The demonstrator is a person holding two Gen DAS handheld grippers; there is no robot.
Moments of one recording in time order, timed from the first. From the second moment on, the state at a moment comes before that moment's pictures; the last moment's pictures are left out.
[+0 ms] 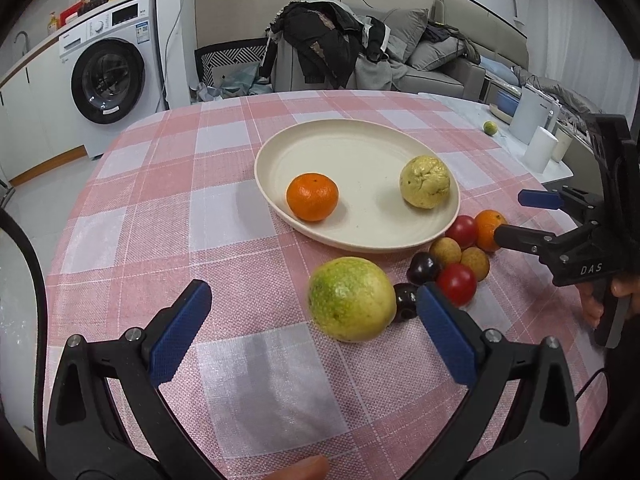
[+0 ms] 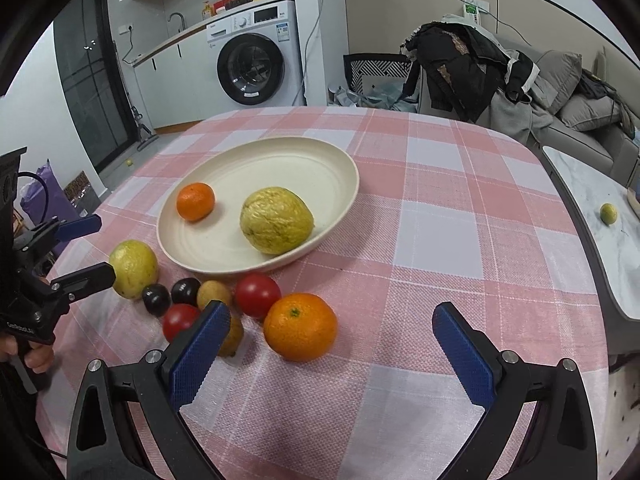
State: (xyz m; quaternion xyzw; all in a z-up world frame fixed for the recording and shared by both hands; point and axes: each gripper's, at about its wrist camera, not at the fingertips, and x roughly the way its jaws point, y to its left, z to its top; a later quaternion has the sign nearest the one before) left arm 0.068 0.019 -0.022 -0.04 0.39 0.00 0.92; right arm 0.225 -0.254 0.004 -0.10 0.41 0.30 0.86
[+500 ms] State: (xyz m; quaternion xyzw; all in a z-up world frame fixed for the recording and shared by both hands) left arm 0.077 0.025 -0.038 -0.05 0.41 0.01 0.91; right arm 0.234 -0.255 -0.012 -0.11 0.44 0.27 0.85
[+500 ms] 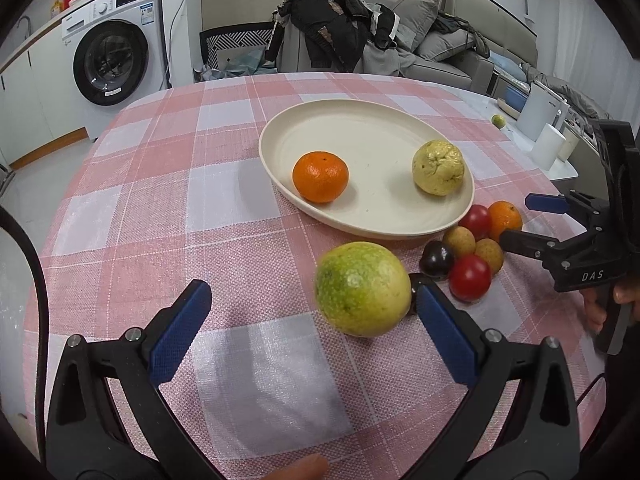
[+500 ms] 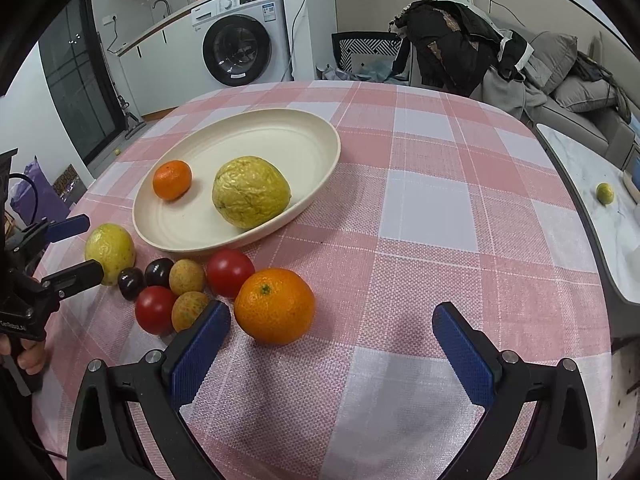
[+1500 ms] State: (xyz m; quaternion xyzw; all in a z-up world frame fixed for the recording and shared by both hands) left arm 0.081 0.027 -0.046 -0.07 0.42 -0.01 0.91; right arm 0.222 -0.244 -0.014 -0.13 0.44 0.30 0.83
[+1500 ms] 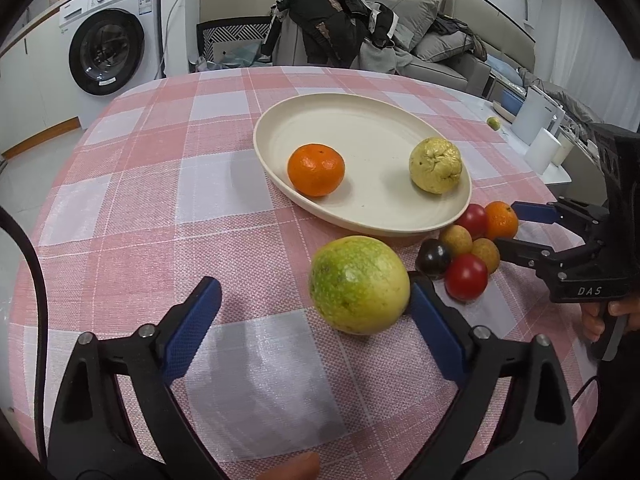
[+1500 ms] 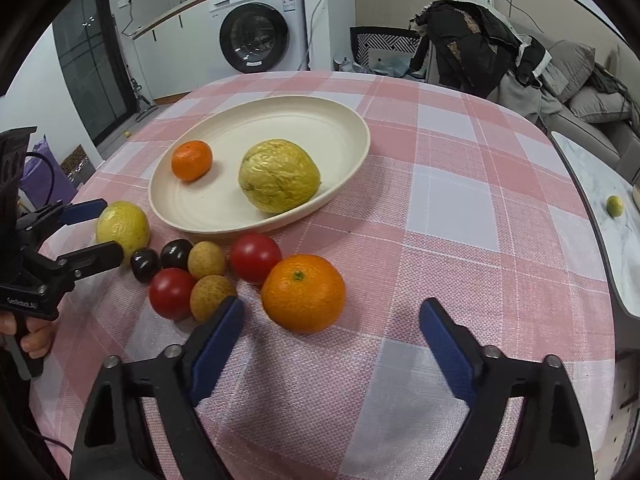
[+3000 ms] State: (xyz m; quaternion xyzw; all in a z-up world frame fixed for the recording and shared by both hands) left arm 0.070 0.022 -0.033 -0.09 0.38 -0.06 0.92; right arm 0.217 -0.238 -0.013 -0.12 0.43 0.32 0.83
